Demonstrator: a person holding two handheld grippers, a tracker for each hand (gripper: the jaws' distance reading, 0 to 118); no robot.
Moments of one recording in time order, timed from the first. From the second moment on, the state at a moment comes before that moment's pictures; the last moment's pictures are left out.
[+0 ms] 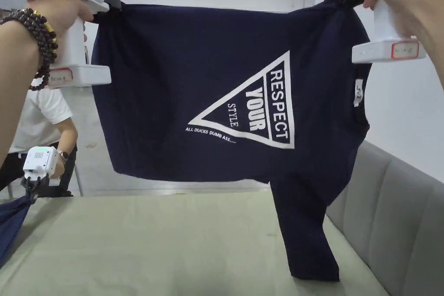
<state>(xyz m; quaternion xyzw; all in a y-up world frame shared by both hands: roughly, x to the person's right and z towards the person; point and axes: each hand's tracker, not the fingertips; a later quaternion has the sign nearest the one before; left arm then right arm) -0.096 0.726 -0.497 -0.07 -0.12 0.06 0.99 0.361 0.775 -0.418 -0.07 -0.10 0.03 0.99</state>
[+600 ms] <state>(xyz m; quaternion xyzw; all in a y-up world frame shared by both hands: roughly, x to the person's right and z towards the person) -0.098 0.510 -0.516 -0.26 -0.09 0.09 0.96 0.351 0.461 -0.457 -0.31 -0.06 -0.01 0.95</state>
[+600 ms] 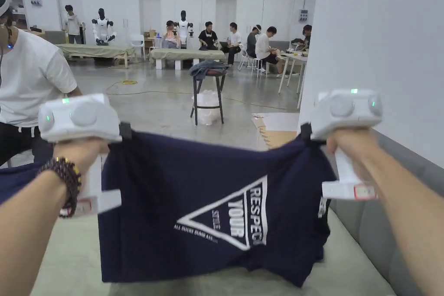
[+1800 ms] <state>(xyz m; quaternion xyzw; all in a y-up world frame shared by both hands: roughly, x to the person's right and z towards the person) -0.191 0.160 -0.095 -0.50 -0.08 0.02 0.86 0.305 0.173 -0.065 -0.56 0.06 0.06 0.82</state>
